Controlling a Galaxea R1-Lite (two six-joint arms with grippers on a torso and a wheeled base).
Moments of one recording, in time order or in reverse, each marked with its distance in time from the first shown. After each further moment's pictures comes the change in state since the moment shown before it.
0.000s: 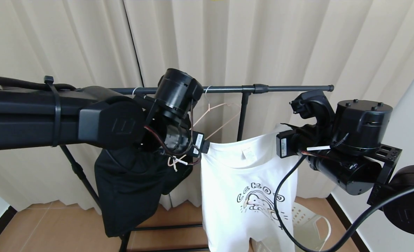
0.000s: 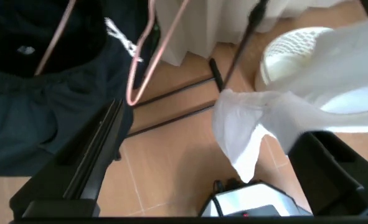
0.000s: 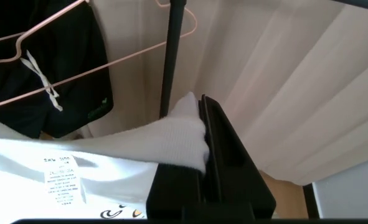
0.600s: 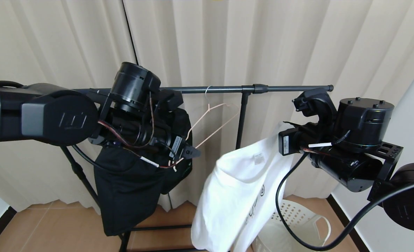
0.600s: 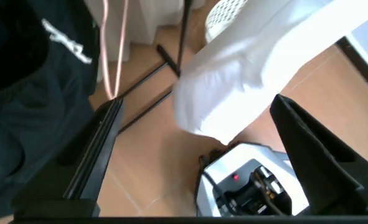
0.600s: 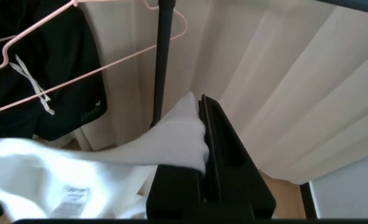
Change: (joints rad) left arm 0.146 -0.110 0.136 -0.055 -0.409 0.205; right arm -0.017 0.002 -0.008 0.000 0.000 -0.001
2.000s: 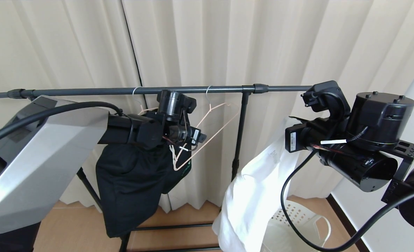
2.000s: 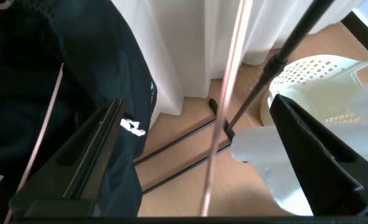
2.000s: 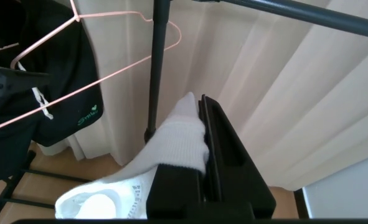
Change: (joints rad) left arm 0.063 0.466 -0.317 -0.319 0.179 0.037; right arm 0.002 -0.052 0.013 -0.002 -0.002 -0.035
